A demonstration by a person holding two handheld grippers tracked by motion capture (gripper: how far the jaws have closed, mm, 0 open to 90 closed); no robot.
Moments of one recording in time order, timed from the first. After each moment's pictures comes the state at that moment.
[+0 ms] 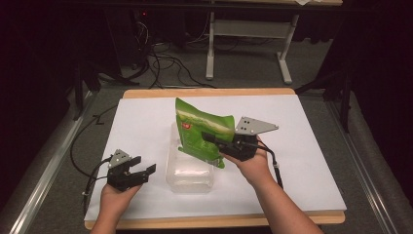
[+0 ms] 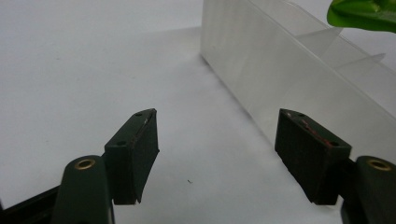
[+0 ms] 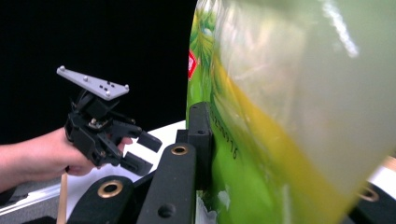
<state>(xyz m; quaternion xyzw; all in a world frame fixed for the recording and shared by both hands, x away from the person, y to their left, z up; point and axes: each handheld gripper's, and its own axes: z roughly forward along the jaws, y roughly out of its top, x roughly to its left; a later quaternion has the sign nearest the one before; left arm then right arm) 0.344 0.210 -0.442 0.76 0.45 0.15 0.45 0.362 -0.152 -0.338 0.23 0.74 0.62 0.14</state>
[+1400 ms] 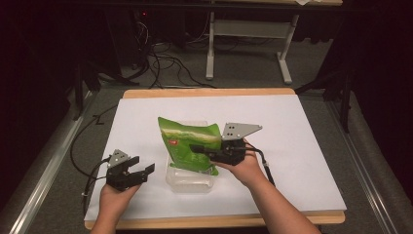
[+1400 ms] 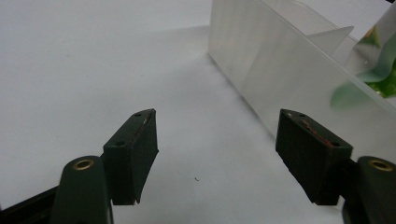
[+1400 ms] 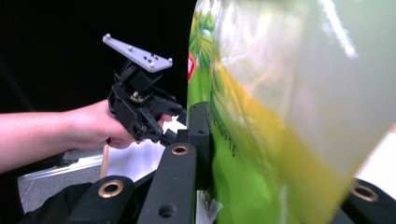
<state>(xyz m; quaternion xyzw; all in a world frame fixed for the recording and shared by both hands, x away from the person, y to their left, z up) 0.345 0.213 -0.442 0.75 0.46 0.16 0.44 0.369 -0.130 -0.357 0.16 0.78 0.60 0.07</state>
